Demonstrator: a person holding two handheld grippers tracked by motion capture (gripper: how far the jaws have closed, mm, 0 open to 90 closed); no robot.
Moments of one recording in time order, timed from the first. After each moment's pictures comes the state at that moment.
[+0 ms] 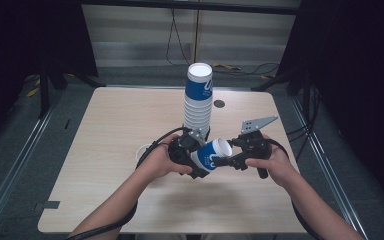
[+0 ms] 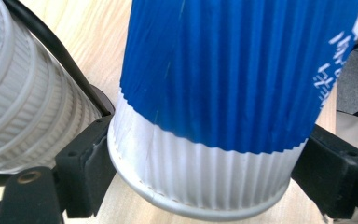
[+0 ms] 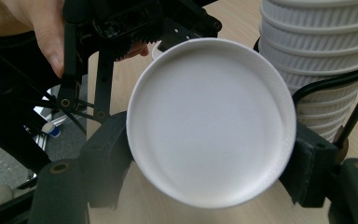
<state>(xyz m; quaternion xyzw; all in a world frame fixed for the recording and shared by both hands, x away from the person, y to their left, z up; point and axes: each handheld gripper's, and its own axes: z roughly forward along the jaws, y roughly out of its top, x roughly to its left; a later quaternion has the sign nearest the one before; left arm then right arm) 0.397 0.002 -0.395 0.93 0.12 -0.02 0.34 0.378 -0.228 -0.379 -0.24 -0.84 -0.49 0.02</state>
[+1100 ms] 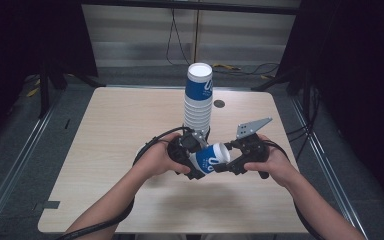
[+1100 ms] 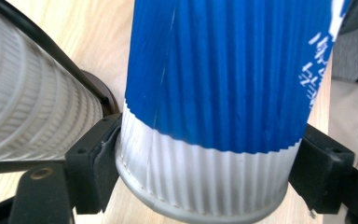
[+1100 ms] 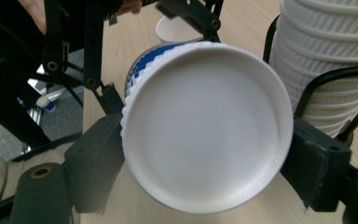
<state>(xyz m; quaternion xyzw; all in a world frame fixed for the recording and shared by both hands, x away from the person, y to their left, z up) 0.392 0.000 -0.381 0.96 0.08 -0.02 0.27 0.375 -0.221 -0.381 -0.21 -0.87 -0.45 0.01</state>
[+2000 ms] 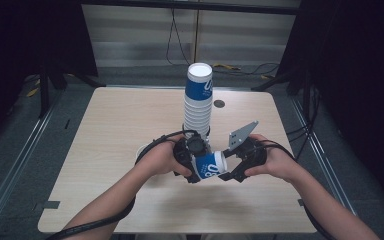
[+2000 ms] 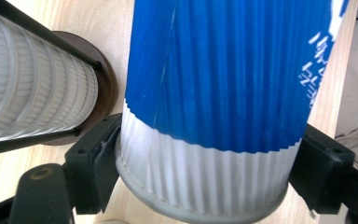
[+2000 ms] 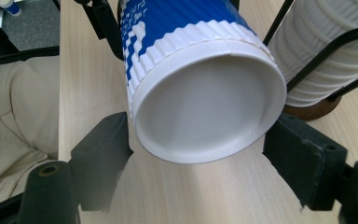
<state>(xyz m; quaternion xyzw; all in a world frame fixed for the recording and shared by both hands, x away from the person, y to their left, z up) 0.388 -0.014 -0.381 0.98 0.06 -0.01 0.18 0.369 -0.211 -0.375 -0.13 -0.94 -0.30 -0.02</state>
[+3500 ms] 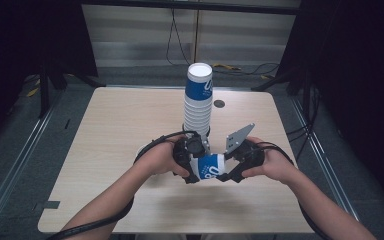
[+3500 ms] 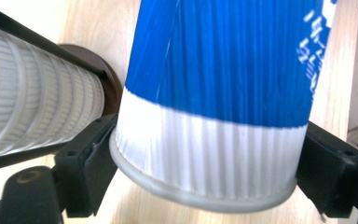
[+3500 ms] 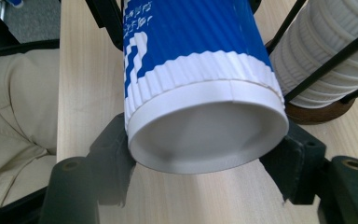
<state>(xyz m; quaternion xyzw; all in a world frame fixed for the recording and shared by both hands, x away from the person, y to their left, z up) 0.388 -0.009 -0.381 0.98 0.03 0.00 0.19 0.368 -0.207 -0.383 -0.13 -0.94 -0.30 -0.01</state>
